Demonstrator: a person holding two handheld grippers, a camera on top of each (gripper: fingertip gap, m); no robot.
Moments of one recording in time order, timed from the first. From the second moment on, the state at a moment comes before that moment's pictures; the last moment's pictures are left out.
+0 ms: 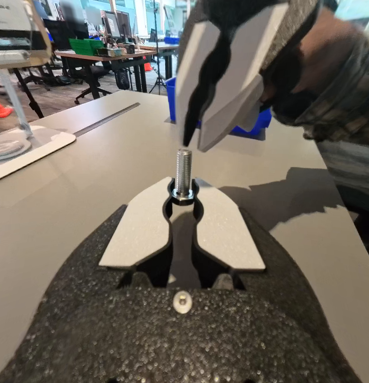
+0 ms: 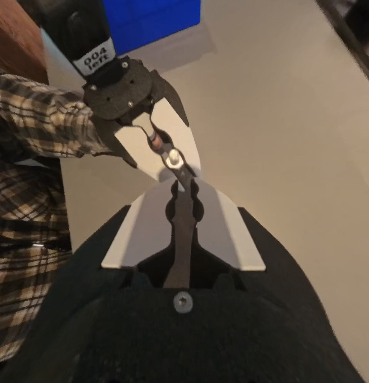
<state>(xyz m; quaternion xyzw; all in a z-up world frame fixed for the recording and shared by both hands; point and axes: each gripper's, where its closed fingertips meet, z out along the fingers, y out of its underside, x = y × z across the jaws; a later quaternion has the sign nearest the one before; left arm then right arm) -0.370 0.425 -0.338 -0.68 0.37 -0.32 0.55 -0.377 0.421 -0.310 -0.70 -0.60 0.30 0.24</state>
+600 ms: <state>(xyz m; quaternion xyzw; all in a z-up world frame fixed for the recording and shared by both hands) -0.399 0.441 -0.326 -0.66 0.30 -0.43 0.54 -0.265 0.308 -0.416 -0.58 -0.74 0.30 0.18</state>
